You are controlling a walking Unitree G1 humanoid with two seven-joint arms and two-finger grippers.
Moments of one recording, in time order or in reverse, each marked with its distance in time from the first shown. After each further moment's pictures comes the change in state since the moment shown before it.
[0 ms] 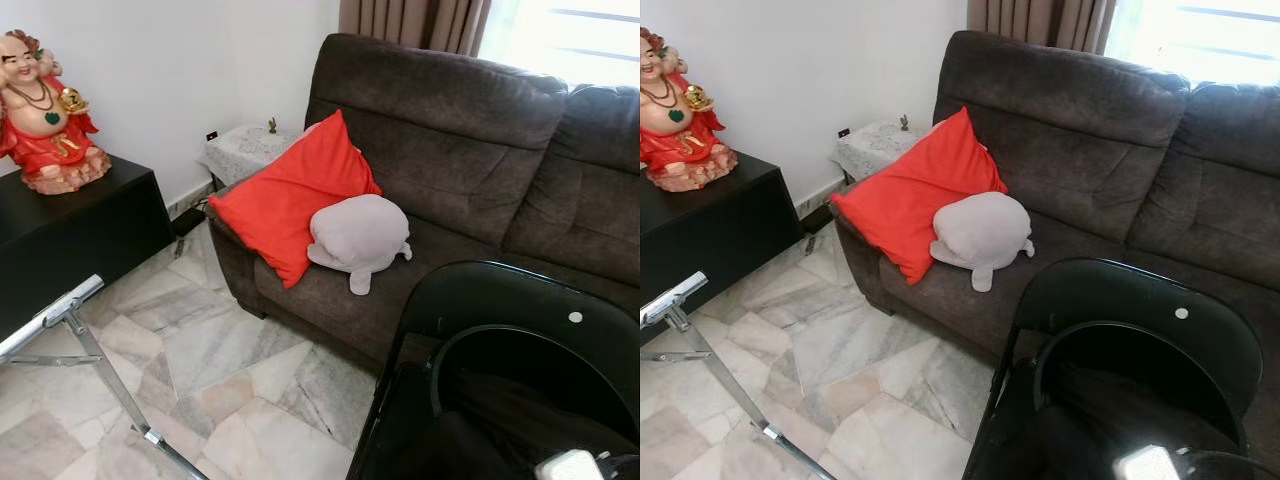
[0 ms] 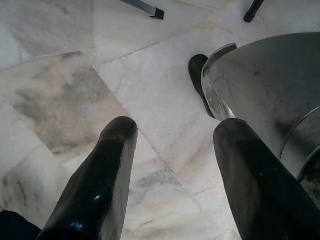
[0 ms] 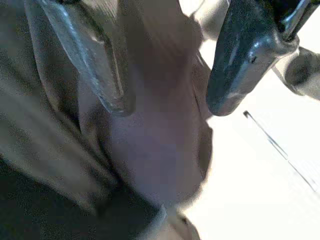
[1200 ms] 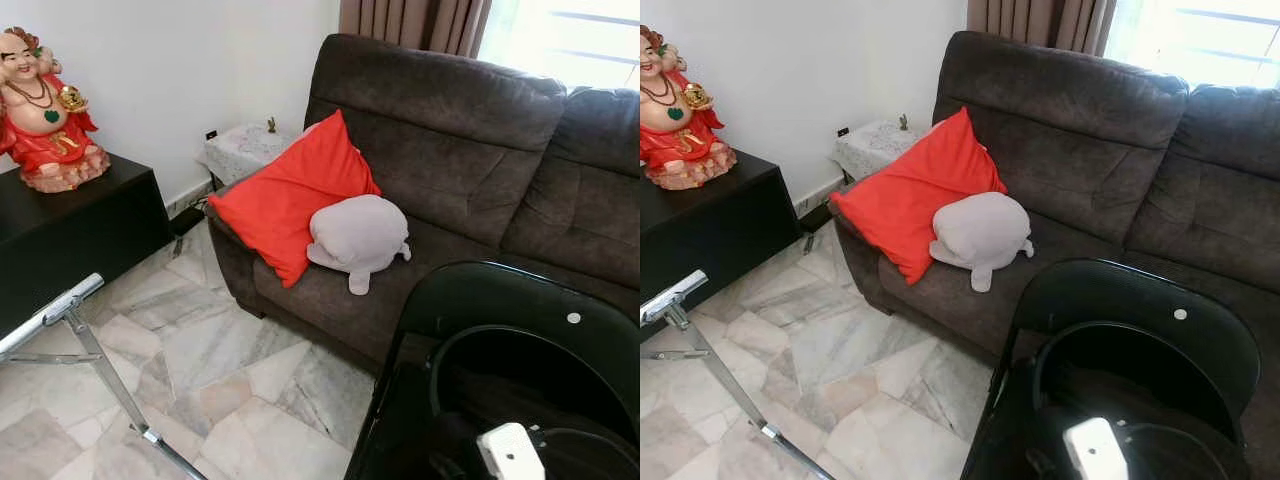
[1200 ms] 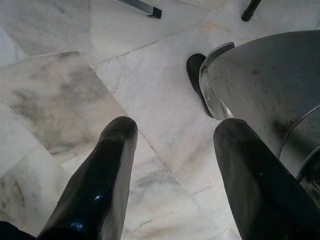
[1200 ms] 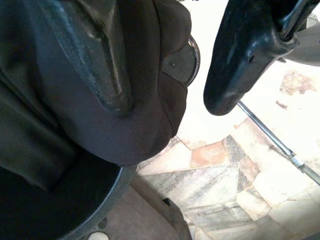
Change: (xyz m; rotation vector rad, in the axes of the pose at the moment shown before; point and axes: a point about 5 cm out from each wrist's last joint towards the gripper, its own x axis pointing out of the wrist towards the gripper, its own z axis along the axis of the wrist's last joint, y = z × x) left arm 0.000 0.000 0.001 0.001 0.003 -0.002; right arm 0.064 0.025 0.021 0.082 -0.068 0.055
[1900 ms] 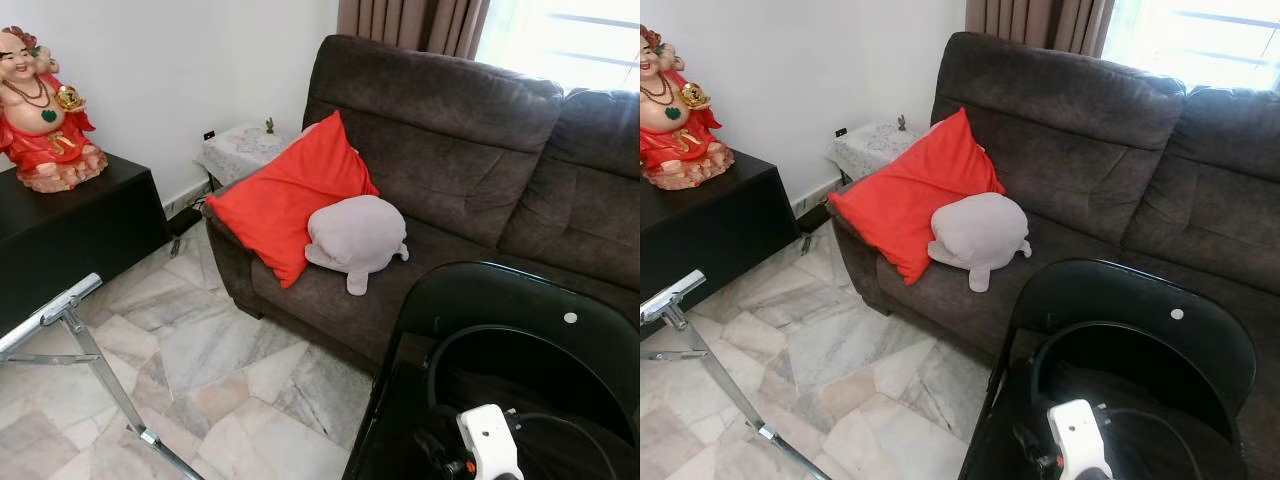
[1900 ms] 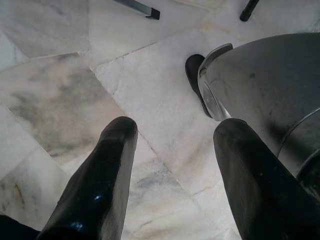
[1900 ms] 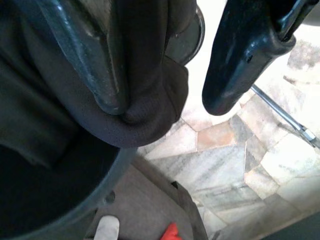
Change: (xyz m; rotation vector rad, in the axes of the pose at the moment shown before) left arm 0.000 0.000 0.000 0.001 0.004 0.000; right arm 0.036 0.001 0.012 0.035 -0.070 -0.031
